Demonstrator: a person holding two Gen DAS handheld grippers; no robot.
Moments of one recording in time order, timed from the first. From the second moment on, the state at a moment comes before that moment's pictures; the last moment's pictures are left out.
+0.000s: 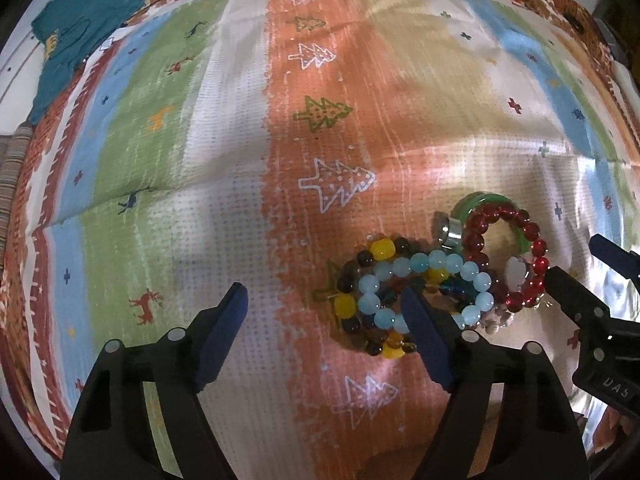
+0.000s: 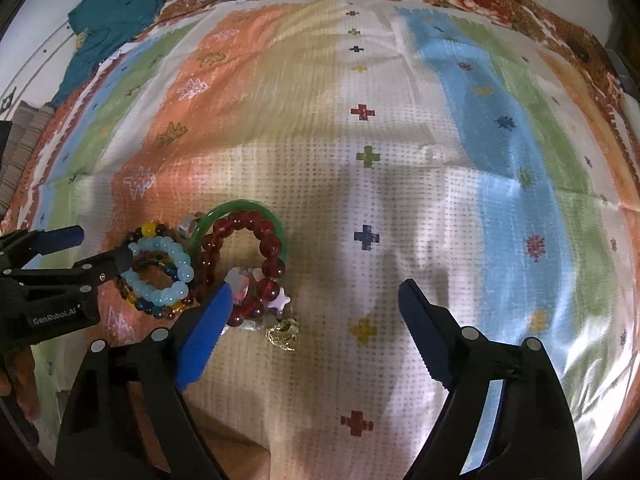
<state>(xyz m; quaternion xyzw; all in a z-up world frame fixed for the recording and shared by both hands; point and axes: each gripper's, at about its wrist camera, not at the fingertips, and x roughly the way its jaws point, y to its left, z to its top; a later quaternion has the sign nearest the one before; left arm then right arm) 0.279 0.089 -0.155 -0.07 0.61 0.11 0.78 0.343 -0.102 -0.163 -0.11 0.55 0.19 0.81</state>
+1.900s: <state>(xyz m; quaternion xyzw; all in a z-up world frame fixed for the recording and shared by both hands) 0.261 0.082 -0.089 -0.04 0.55 0.07 0.83 0.318 -0.093 -0.110 -0.13 0.49 0.24 0.82</state>
